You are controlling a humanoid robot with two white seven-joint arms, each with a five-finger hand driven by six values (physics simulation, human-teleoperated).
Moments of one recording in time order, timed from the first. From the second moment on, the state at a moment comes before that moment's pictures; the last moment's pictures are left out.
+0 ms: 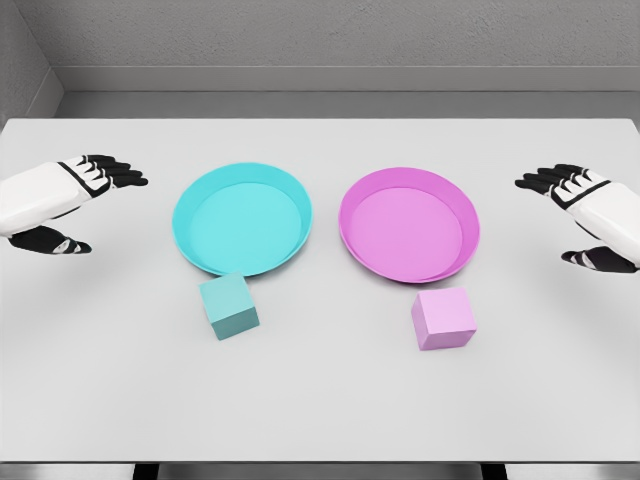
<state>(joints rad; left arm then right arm) -0.32 1.07 -0.43 -1.56 -0.26 -0.61 -0.19 -0.02 -1.16 0.34 -1.75 0.32 -0.33 -0.14</state>
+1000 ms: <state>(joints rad) -0.57 0.98 -0.67 -1.77 -0.63 -0.61 -0.31 -0.35 -1.09 0.58 -1.76 0.32 -0.58 0.37</state>
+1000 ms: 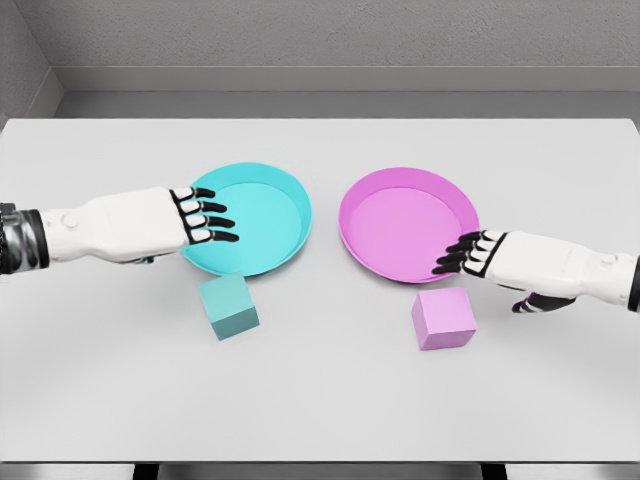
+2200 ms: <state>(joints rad) -0.65 0.86 -0.93 -1.73 -0.68 -0.61 -0.32 -0.55 -0.98 0.75 -1.76 0.33 -0.61 0.61</state>
